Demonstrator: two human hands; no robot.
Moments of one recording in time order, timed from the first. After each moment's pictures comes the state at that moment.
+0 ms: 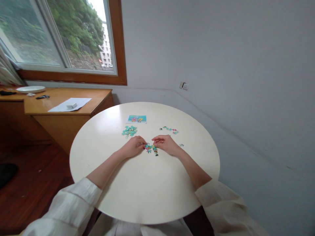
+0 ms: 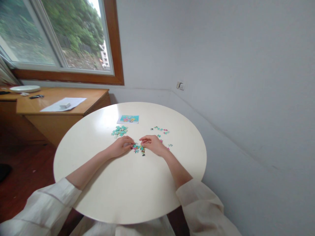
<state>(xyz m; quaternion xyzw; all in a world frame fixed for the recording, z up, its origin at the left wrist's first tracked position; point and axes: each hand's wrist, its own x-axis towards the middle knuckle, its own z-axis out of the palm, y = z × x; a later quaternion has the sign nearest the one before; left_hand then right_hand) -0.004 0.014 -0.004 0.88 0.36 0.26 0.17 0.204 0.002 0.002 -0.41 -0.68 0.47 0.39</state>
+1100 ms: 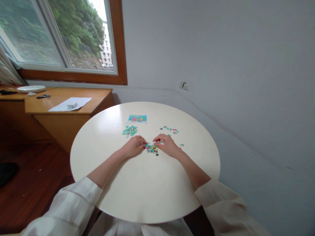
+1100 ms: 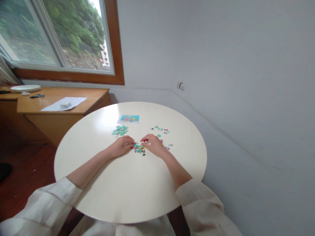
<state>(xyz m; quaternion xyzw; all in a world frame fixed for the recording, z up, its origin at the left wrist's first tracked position) -0.003 0.013 -0.003 0.87 0.37 0.26 0.17 0.203 -0.001 0.004 -0.43 -0.80 0.21 0.37</state>
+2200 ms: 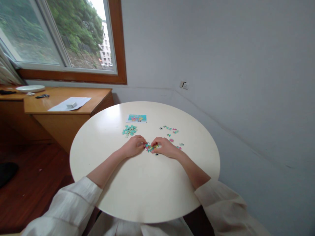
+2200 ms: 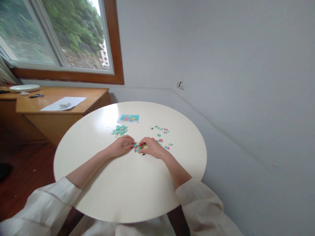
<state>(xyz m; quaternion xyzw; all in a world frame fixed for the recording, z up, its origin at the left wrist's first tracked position) -0.003 0.014 -0.005 0.88 0.36 0.27 0.17 0.200 -0.006 0.008 -0.42 -0.81 0.29 0.28</state>
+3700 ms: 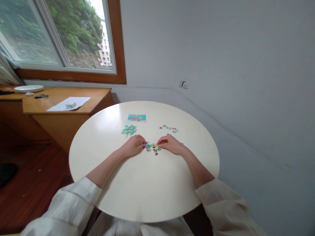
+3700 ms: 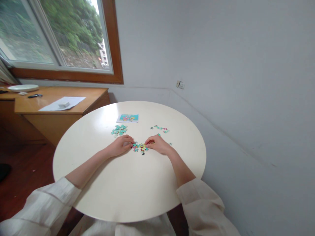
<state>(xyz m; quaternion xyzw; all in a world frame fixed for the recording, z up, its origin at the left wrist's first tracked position) -0.005 0.016 -0.010 0.88 0.36 0.27 0.17 0.228 0.009 -0.002 -0.45 -0.75 0.39 0.28</state>
